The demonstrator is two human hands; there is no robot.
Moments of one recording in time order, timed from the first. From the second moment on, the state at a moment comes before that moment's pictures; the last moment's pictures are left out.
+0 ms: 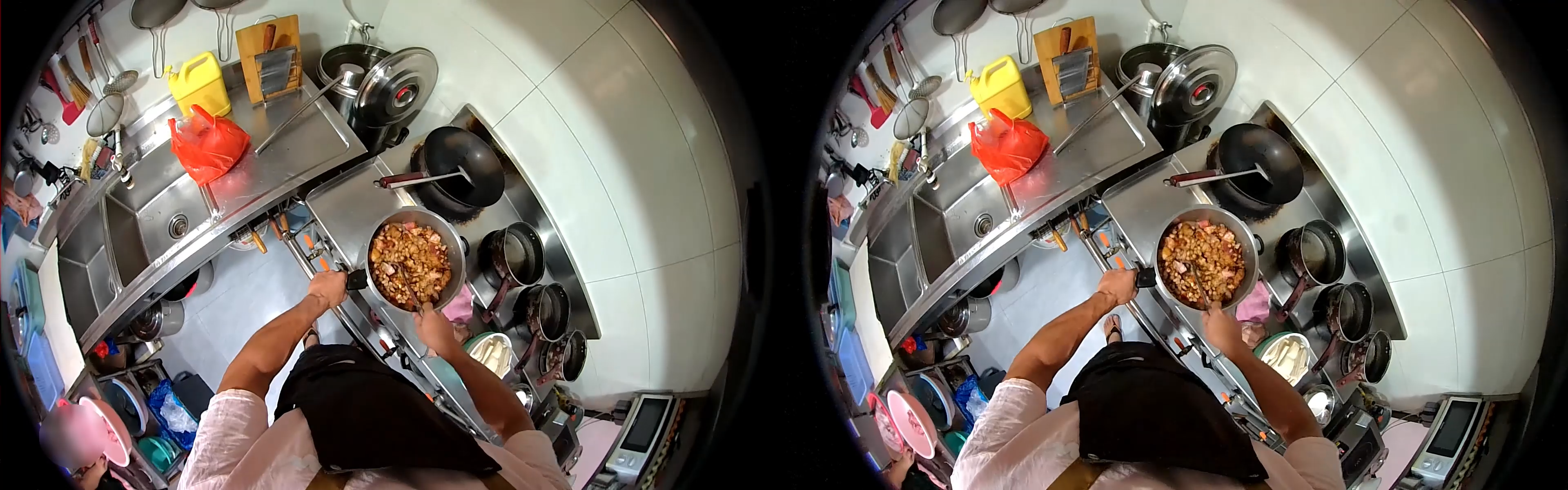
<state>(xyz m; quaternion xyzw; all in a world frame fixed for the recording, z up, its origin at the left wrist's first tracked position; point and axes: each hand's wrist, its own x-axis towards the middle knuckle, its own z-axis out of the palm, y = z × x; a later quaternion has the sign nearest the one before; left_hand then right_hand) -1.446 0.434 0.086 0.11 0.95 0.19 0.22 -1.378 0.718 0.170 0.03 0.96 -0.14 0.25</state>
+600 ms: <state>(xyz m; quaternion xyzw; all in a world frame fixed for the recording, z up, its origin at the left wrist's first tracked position) -1.446 0.437 0.102 0.09 0.95 0.18 0.25 -1.394 0.763 0.213 0.00 0.98 -0.11 0.15</state>
